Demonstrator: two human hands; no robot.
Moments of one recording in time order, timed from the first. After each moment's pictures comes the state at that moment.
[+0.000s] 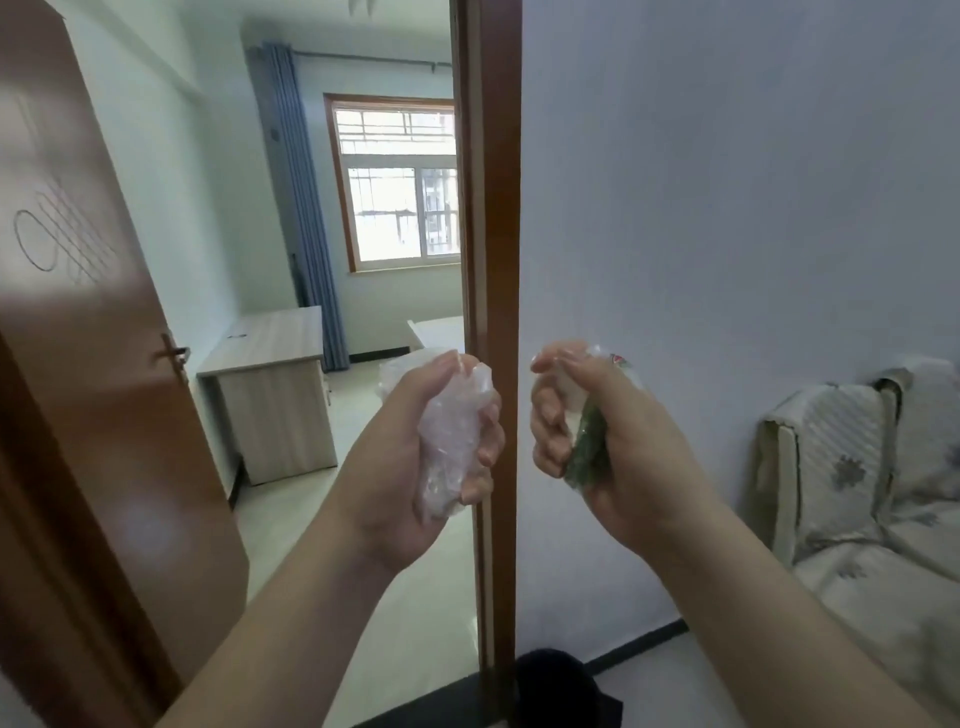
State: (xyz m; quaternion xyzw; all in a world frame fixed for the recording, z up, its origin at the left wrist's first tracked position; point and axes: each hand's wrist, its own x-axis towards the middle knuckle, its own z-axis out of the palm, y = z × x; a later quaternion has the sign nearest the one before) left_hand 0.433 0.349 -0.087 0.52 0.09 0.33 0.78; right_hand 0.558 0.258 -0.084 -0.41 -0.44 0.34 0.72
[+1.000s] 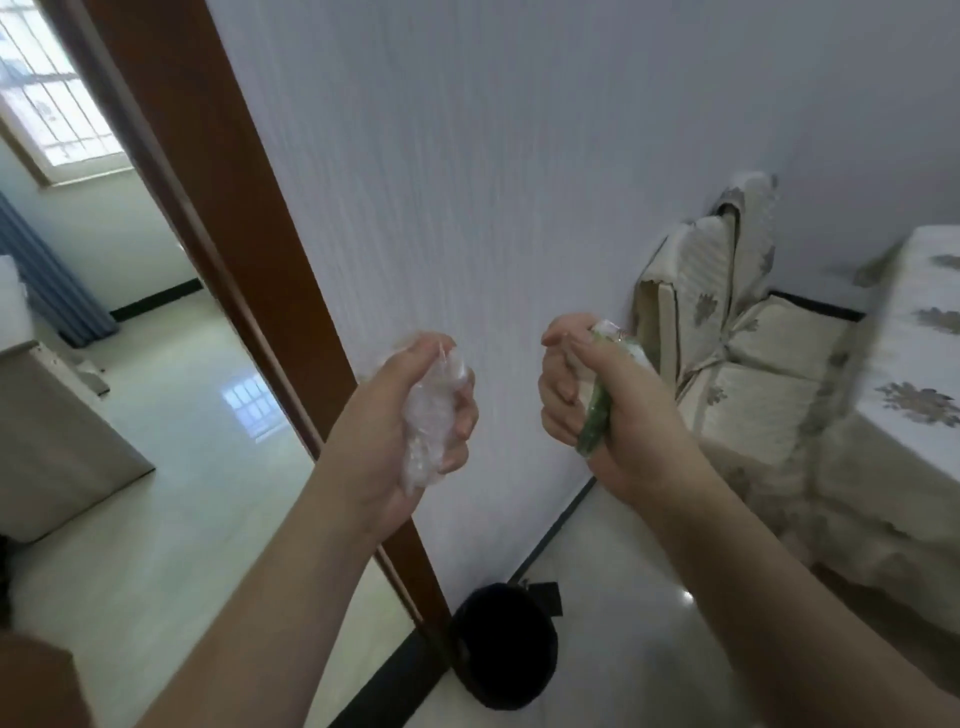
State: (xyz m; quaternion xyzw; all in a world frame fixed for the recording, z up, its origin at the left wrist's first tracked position) left_hand 0.722 0.545 -0.196 0.56 0.05 0.12 0.82; right_hand 0.823 0.401 -0.220 -0.40 -0.28 0.27 0.83
